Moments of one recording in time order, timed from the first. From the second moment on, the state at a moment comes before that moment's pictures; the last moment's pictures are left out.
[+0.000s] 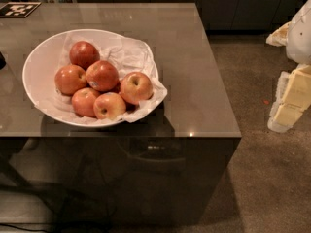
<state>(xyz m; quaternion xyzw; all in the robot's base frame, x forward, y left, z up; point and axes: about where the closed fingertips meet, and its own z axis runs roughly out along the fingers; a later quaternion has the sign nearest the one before) 0.438 -0.217 0.976 -0.60 0.78 -0.03 0.16</state>
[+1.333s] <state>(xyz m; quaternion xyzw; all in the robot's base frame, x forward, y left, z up) 0.420 -0.123 1.046 -0.67 0.72 -0.01 0.18</state>
